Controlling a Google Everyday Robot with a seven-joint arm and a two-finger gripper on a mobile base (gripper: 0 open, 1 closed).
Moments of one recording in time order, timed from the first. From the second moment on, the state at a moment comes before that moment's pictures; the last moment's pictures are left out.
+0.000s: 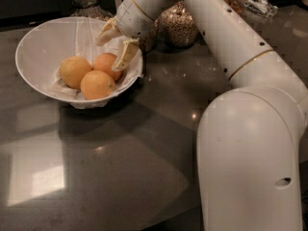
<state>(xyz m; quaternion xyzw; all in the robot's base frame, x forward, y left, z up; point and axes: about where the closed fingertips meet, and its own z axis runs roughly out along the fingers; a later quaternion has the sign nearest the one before) 0.644 0.104 0.912 -0.84 0.40 0.21 0.30</state>
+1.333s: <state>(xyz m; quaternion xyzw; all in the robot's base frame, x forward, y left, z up) 0.651 0.111 0.895 -0.84 0.41 0.21 0.27</state>
